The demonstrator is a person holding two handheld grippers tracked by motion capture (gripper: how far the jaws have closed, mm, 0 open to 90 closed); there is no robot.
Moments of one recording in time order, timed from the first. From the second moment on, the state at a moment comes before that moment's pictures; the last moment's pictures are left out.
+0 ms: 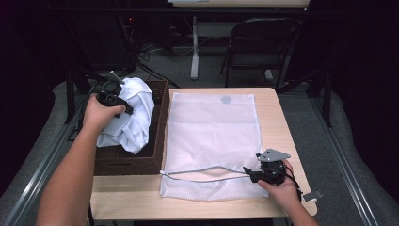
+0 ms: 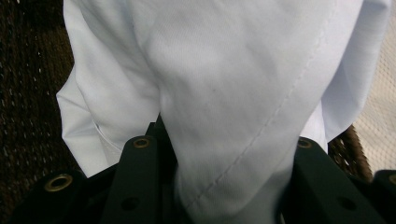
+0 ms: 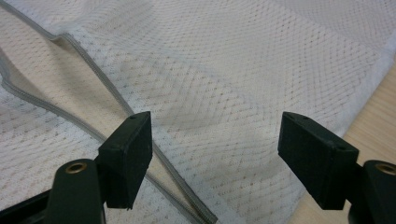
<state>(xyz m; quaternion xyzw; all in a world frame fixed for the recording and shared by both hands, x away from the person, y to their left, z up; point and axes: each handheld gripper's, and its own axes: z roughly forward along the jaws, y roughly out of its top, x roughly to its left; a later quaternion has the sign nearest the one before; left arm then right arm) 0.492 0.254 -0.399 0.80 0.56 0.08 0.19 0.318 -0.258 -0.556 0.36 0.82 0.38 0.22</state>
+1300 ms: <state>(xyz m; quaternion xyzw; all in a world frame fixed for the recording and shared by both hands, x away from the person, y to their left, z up) 0.447 0.204 -0.329 0.87 0.45 0.08 0.16 0.316 -0.256 -0.556 0.36 0.82 0.38 0.22</state>
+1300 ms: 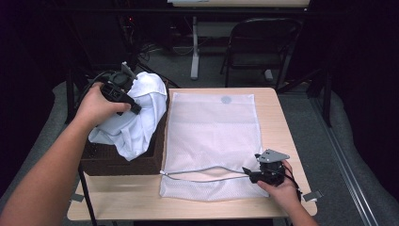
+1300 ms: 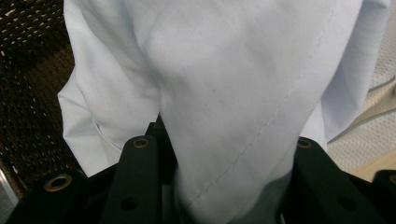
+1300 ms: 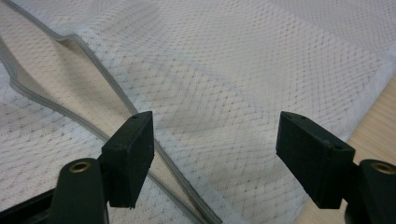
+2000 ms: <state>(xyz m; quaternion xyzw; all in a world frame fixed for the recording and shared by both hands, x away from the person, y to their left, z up) 0.422 0.173 -0.318 0.90 0.40 0.07 0.18 0.313 -0.256 -0.551 0.33 0.82 0.40 0.23</state>
